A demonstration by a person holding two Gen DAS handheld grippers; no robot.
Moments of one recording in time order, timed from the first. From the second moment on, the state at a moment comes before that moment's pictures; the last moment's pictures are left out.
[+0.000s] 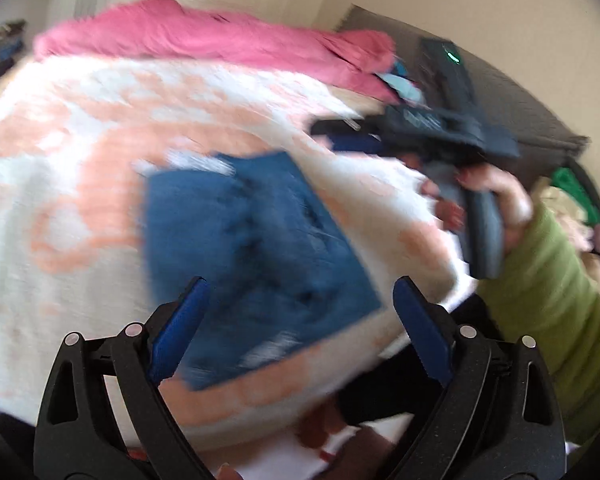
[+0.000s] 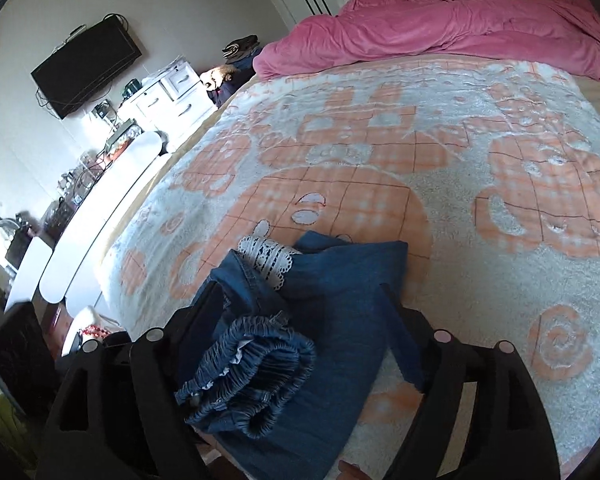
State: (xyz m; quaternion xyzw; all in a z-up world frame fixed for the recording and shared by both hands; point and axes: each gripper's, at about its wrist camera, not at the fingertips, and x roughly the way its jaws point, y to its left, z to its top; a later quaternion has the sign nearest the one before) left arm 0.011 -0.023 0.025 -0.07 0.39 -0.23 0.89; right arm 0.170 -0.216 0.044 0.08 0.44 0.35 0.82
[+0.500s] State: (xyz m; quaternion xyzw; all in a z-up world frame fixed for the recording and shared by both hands) left arm 0.038 -0.035 -0.033 -0.06 0.48 -0.18 0.86; right arm 0.159 -0.179 -0.020 -0.08 0.52 0.29 0.80
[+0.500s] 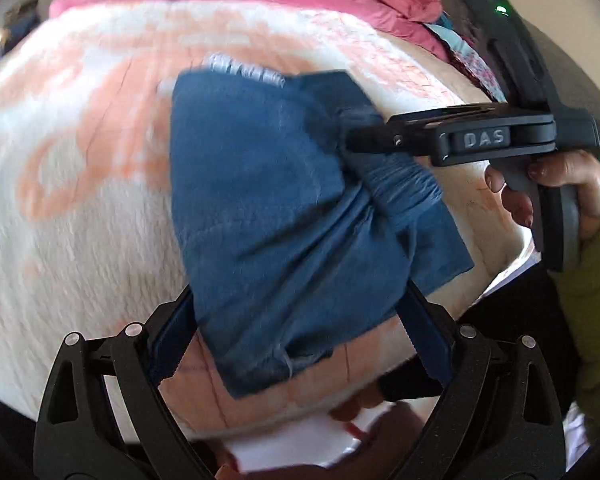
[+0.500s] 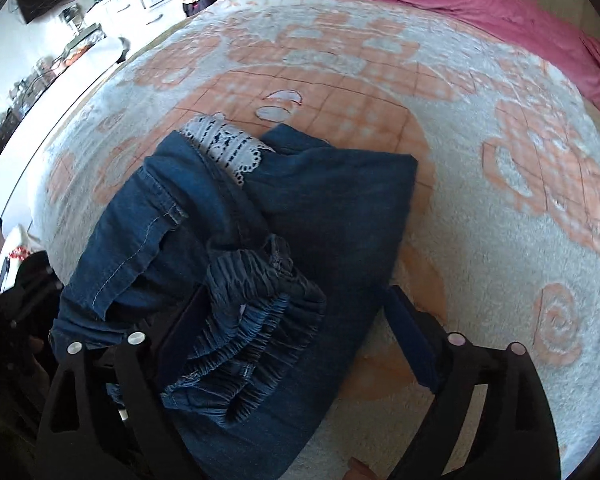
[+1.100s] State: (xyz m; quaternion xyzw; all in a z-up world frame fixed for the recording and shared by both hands) left arm 0.063 0.056 0.034 -0.10 0.42 -0.13 0.89; right arm 0.025 -0.158 0.055 -0.14 0.32 0.44 0.83
